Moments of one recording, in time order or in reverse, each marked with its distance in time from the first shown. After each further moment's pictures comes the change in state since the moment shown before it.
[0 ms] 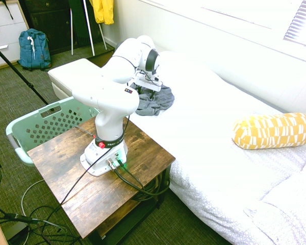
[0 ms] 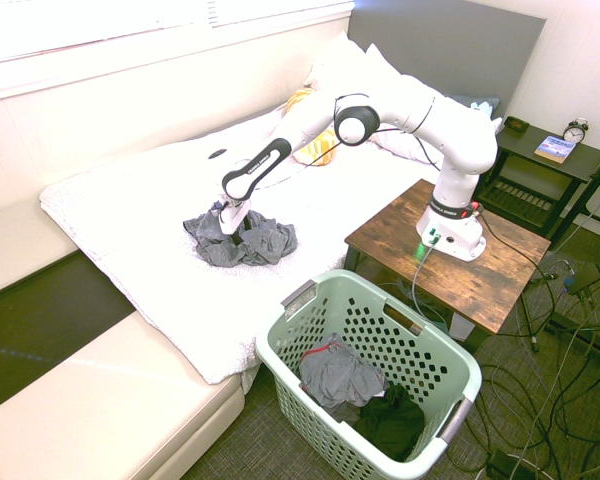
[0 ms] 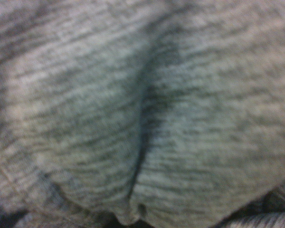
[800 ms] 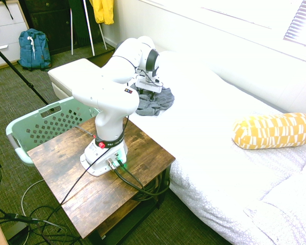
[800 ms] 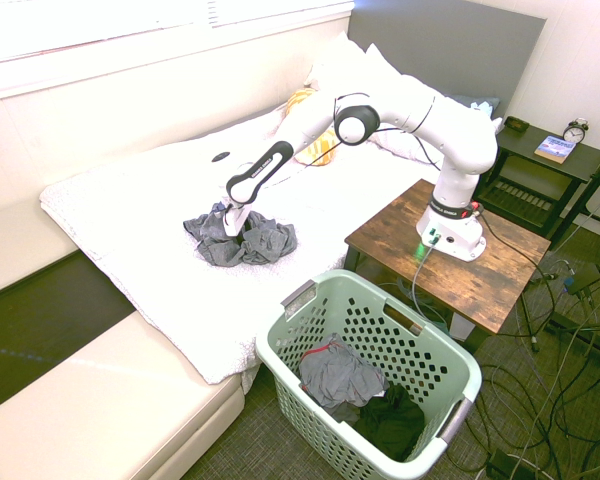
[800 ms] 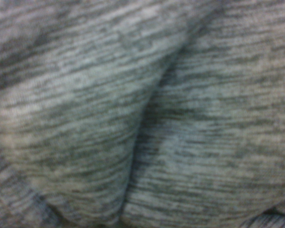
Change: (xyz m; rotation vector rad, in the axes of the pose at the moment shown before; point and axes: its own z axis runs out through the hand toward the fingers) arm 0.007 0.010 0.006 0.006 0.025 -0.030
